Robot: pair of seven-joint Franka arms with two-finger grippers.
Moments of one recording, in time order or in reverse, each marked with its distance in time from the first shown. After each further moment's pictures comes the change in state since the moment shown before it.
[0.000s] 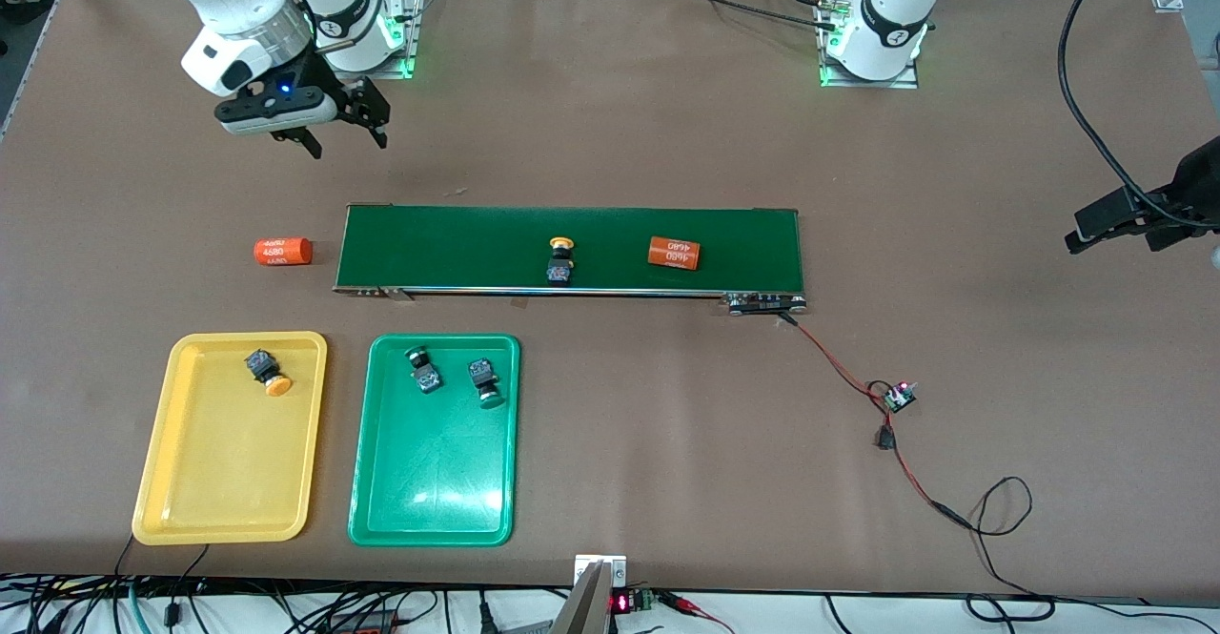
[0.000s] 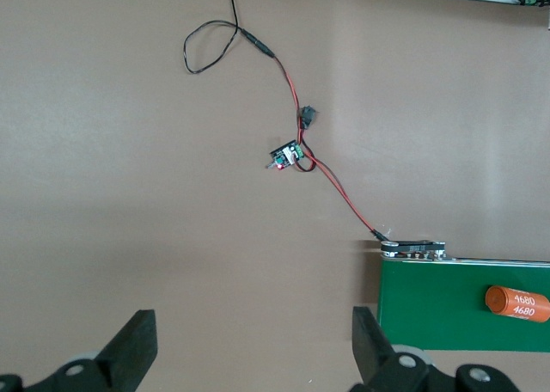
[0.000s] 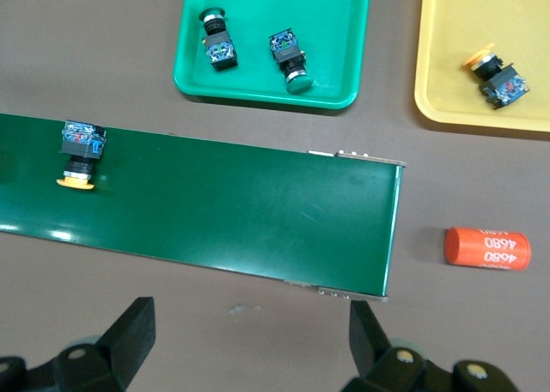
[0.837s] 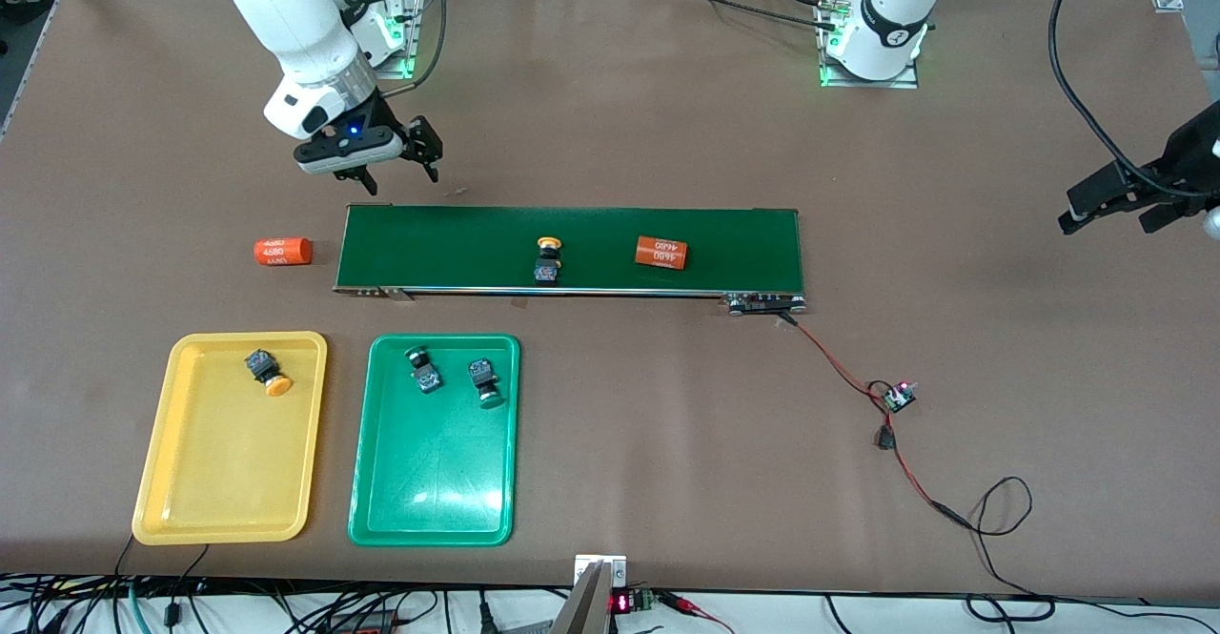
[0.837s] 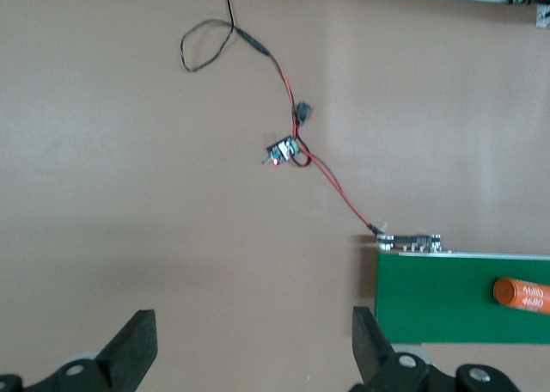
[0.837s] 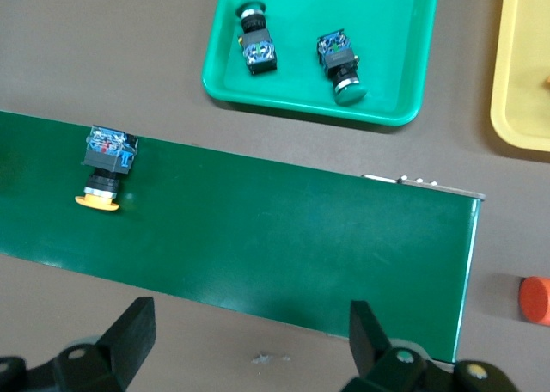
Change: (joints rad) left arm -0.007 -0.102 -0.001 -0.123 0.000 0.029 0.000; right arm 0.002 0.172 0.091 -0.037 0.011 0.241 0.024
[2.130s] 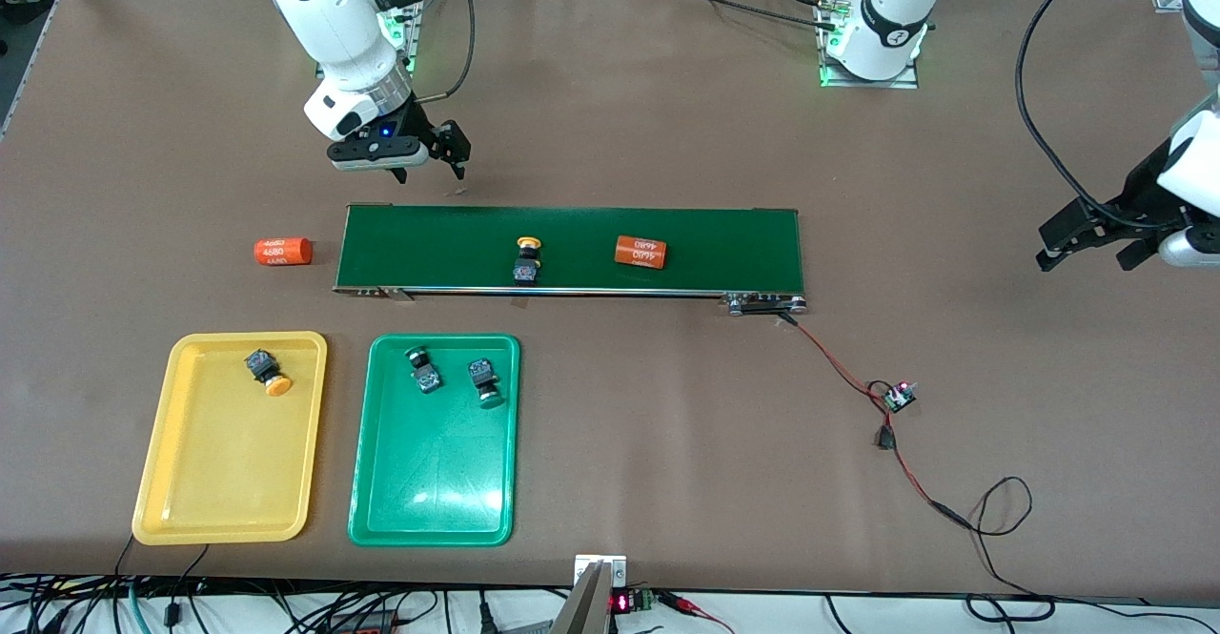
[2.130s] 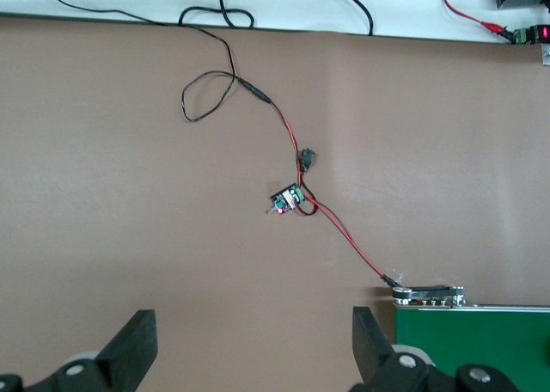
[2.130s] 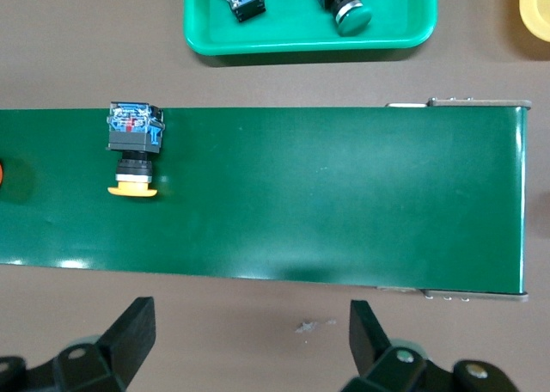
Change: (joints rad) left arm -0.028 -0.009 -0.002 -0.153 0.033 0.278 0.000; right arm 0.009 0.034 0.070 -0.021 0.001 0.000 0.252
